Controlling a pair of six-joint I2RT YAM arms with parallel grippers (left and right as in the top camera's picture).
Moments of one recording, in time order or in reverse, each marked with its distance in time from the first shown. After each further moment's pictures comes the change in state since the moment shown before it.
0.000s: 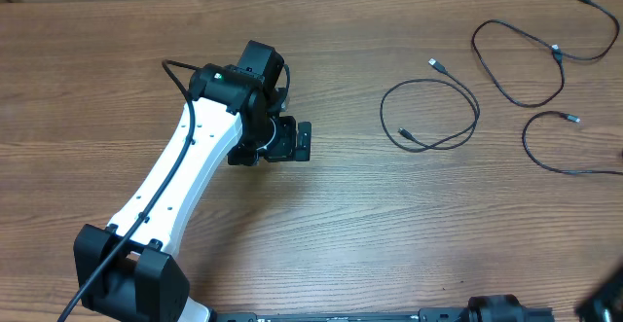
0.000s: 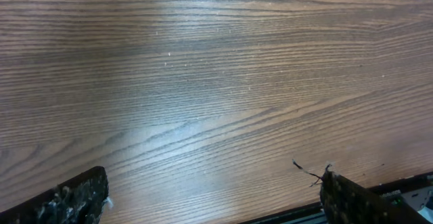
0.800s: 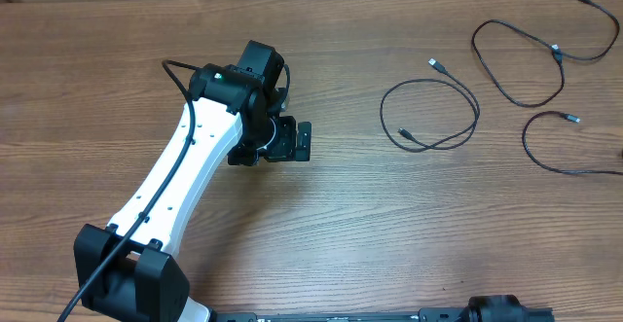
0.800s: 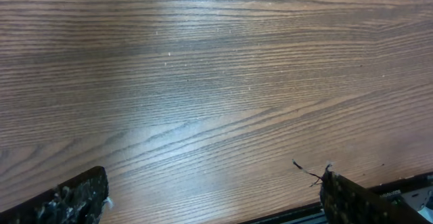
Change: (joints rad) left arm 0.000 0.000 0.000 0.000 0.000 0.000; right arm -0.011 -0.071 0.013 0.060 0.011 0.021
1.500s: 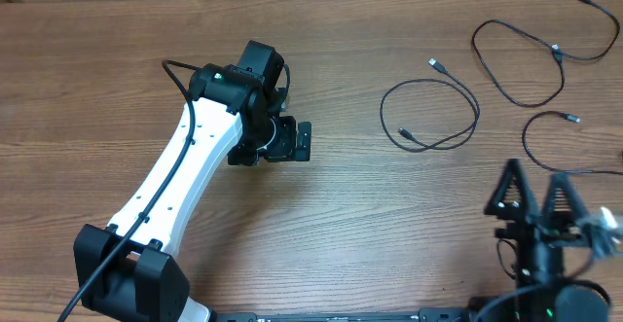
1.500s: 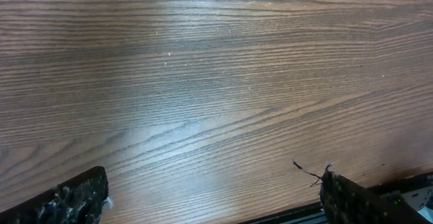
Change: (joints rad) left arm 0.000 0.000 0.000 0.000 0.000 0.000; right arm 0.000 0.002 -0.552 -0.112 0.000 0.135
